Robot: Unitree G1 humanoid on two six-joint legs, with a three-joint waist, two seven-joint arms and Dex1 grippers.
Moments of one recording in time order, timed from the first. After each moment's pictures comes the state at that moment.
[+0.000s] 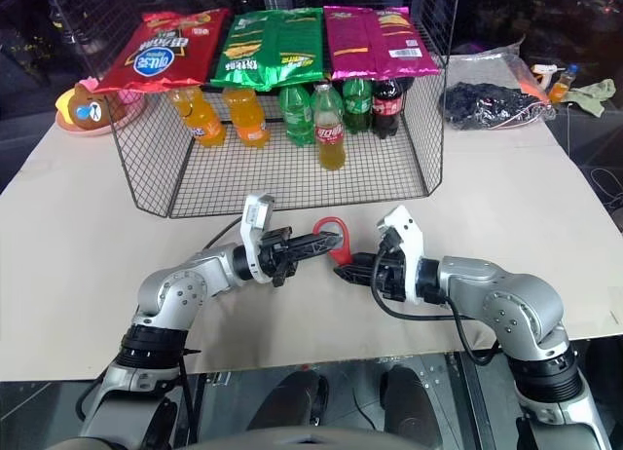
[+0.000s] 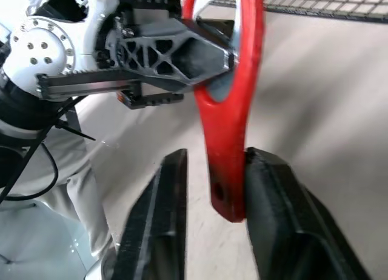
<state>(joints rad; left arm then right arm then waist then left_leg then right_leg) -0.35 0.37 -0.03 -0.05 -0.84 0.79 -1.01 -0.28 -0.47 0.07 -0.50 0.87 1.11 0.55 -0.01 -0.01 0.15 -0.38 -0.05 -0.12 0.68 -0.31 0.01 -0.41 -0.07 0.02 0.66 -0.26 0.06</state>
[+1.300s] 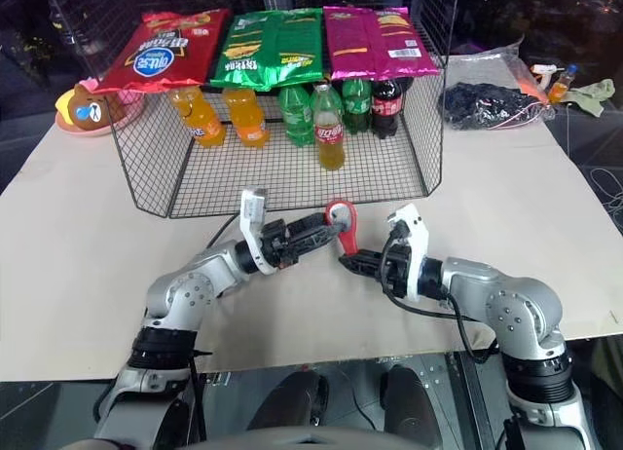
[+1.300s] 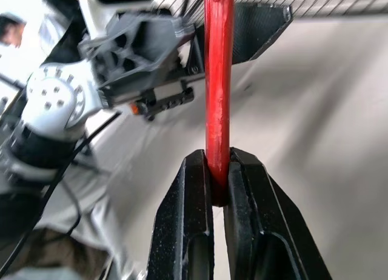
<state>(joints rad) -0.36 0.30 0.03 0.00 -0.77 0.67 -0.93 -0.26 -0.38 -0.03 -0.44 0.94 1.13 0.47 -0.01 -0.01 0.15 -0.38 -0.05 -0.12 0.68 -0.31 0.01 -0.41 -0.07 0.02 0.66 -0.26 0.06</state>
